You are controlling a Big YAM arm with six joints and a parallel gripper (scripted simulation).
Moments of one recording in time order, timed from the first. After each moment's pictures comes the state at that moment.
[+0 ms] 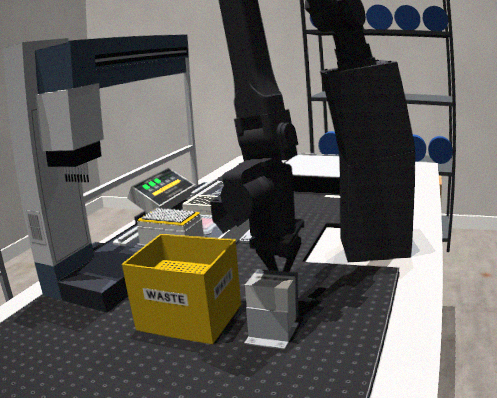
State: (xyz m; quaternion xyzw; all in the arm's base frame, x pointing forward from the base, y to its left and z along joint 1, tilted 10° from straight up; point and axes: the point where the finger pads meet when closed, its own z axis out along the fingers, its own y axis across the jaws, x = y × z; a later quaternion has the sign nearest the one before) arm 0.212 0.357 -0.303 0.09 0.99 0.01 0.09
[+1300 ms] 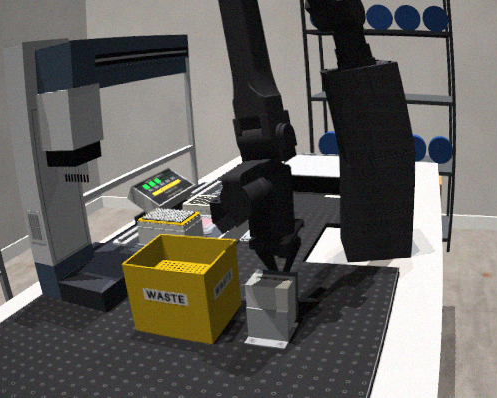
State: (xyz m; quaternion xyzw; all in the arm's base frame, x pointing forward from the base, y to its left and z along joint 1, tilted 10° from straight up) arm 0.212 0.357 -0.303 0.09 0.99 0.00 0.08
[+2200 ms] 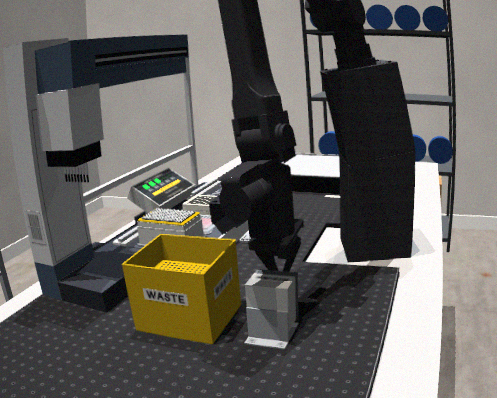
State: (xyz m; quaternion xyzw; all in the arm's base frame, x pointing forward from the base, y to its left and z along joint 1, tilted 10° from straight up) arm 0.213 0.357 -0.303 0.10 0.99 -0.01 0.08
